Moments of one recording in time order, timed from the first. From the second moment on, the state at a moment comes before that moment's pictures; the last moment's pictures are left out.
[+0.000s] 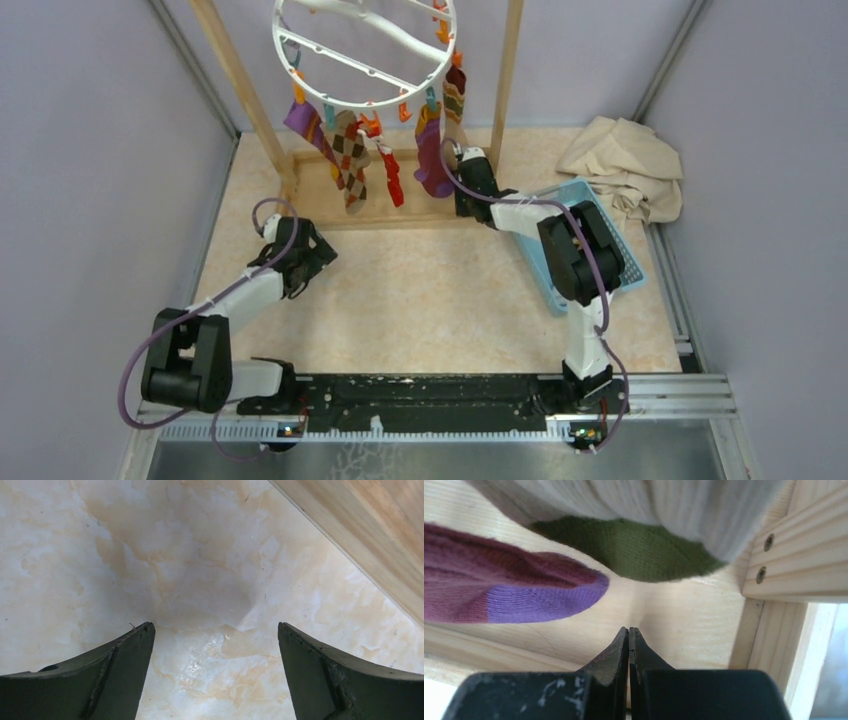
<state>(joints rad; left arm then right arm) -0.18 1.30 0.57 -0.16 -0.31 -0.79 0.49 2.01 1.31 -0.01 0.13 0.22</state>
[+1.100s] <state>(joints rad) -0.18 1.34 0.81 -0.17 -0.25 -0.71 0.52 1.57 1.14 -0.19 0.14 0.24</state>
